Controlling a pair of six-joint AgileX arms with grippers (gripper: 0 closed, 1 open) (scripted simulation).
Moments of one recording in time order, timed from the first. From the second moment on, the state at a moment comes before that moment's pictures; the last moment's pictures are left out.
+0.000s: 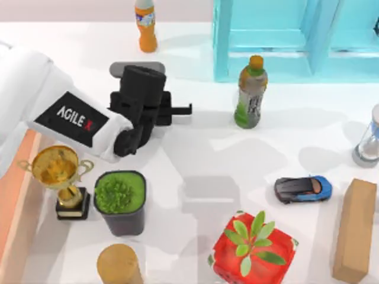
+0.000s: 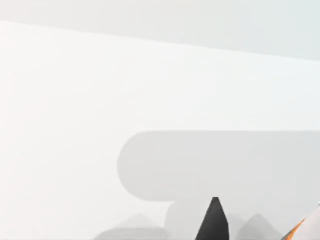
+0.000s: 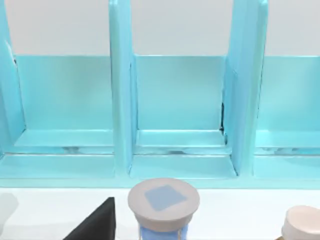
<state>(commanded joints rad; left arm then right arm) -0.49 2.21 1.12 0.44 -0.36 -0.27 0.00 0.00 0.00 0.00 0.00 0.00</state>
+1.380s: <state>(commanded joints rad) -0.43 1.94 1.21 0.10 -0.31 -0.24 0.00 0.00 0.00 0.00 0.00 0.00</state>
